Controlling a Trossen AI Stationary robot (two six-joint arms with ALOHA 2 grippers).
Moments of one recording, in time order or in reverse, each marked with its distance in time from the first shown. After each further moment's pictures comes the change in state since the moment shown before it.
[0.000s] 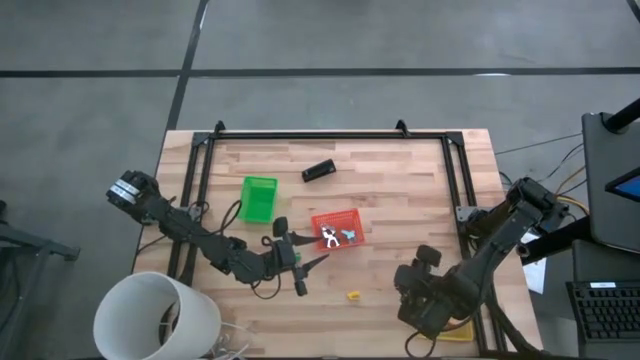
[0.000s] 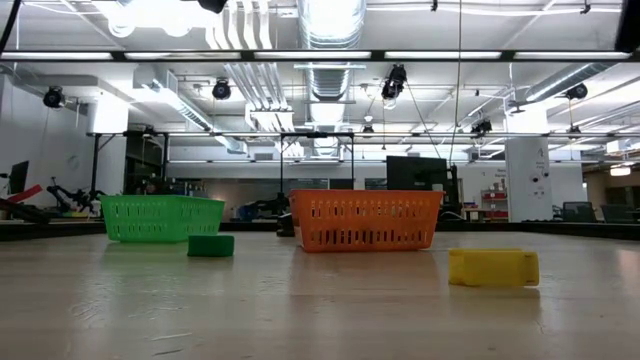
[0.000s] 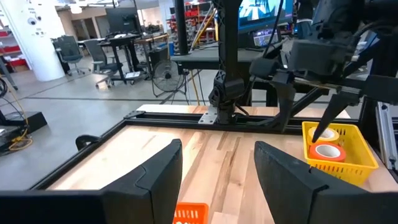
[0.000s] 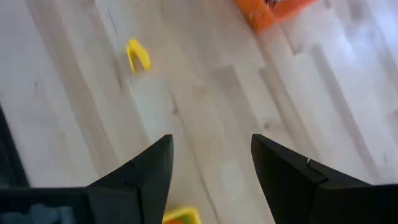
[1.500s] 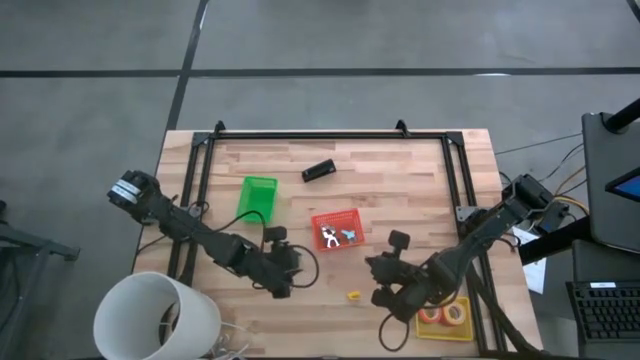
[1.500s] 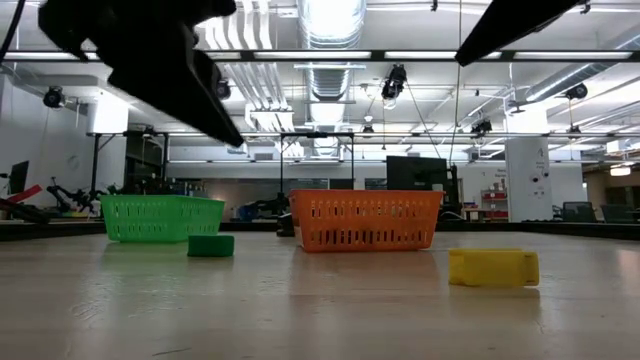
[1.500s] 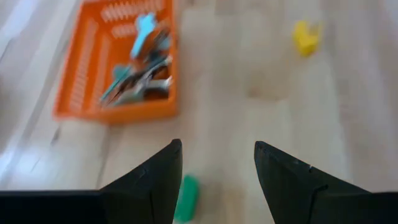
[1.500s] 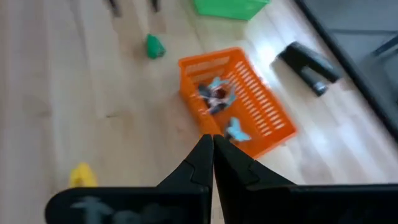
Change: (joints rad) left arm 0.036 0.006 -0.001 -0.806 0.364 -0.387; right arm -0.138 -0.005 -0.168 0.445 0.370 -0.459
